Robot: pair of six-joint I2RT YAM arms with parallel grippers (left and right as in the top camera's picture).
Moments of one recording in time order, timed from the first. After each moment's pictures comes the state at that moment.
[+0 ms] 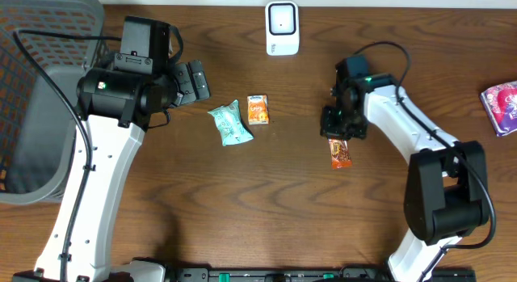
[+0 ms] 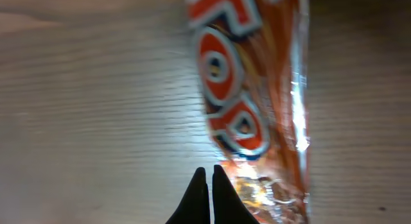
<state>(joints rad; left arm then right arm) -0.19 1.48 1.61 -1.14 -0.02 -0.44 0.25 1.91 1.32 -0.91 -0.14 0.39</state>
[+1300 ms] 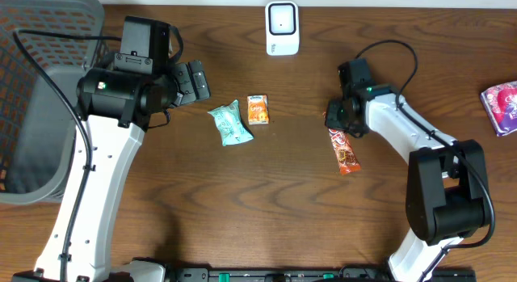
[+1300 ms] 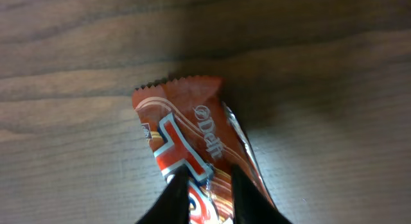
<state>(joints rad) -0.19 1.48 1.61 -1.14 -0.02 -0.44 0.23 1.90 1.21 -0.59 -0.01 0.45</state>
